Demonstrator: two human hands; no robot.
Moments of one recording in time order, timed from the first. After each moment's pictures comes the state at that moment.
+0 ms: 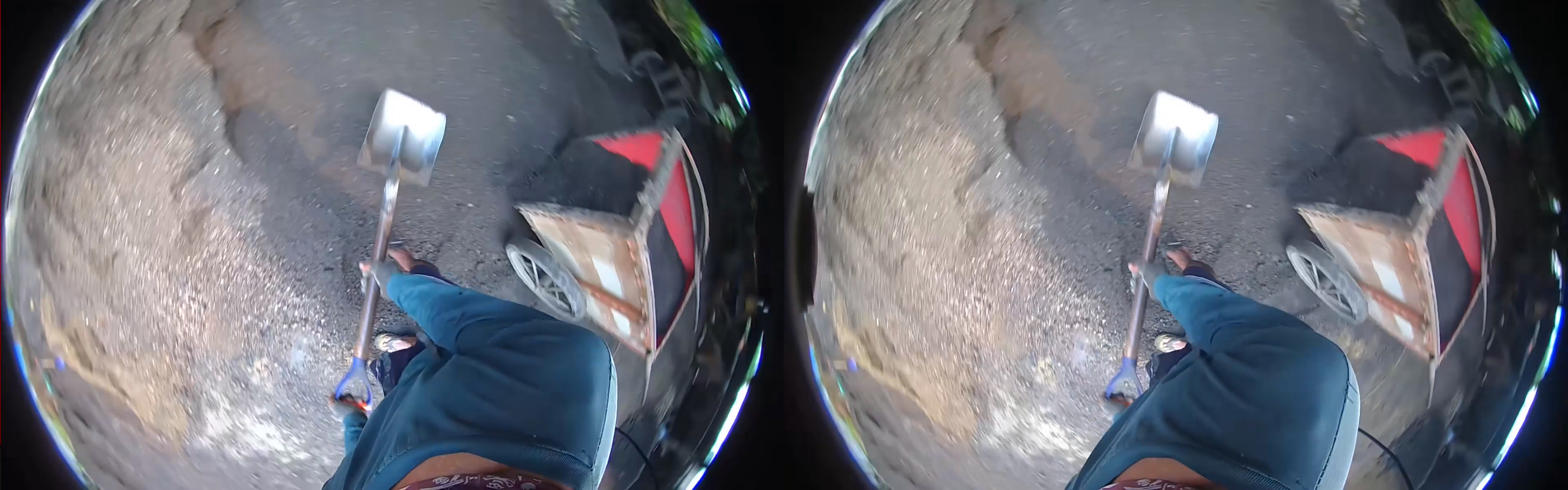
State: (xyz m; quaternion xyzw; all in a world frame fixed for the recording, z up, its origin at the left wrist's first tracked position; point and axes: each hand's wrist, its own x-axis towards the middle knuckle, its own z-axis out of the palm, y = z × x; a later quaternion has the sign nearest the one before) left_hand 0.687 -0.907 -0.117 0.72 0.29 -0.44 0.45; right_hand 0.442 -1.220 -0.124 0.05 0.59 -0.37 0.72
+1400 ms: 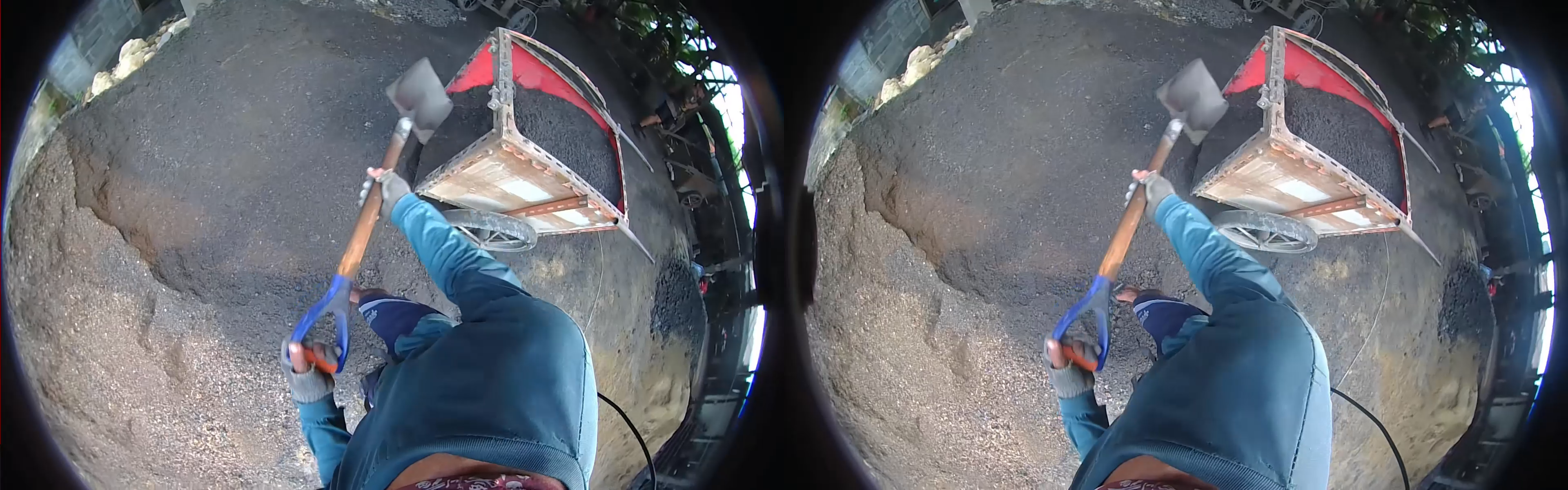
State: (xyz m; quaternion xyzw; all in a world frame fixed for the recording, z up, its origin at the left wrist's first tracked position) left_hand 0.529 -1.156 0.135 0.31 -0.29 -0.80 0.41; right_hand 0.137 -1.240 0.060 0.07 0.45 -0.73 0.51
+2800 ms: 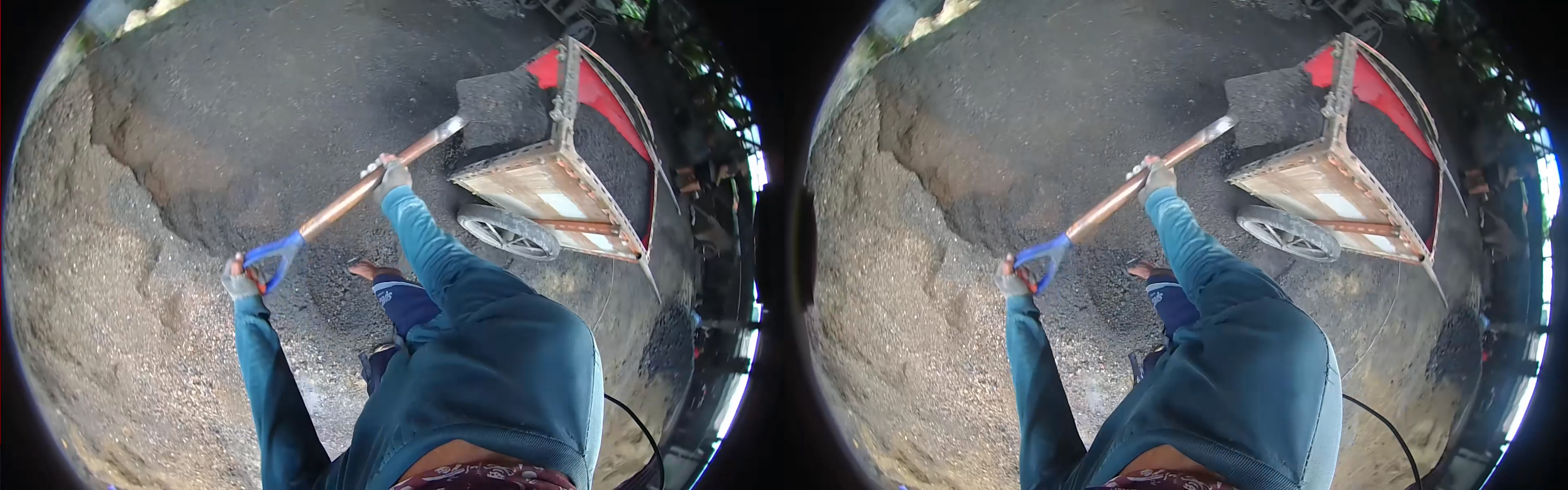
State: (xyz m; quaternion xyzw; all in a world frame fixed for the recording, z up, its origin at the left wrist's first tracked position) left_hand 0.581 -1.373 0.015 0.50 -0.38 -0.61 0.48; right_hand 0.205 -1.323 0.021 0.20 0.35 -0.81 0.42
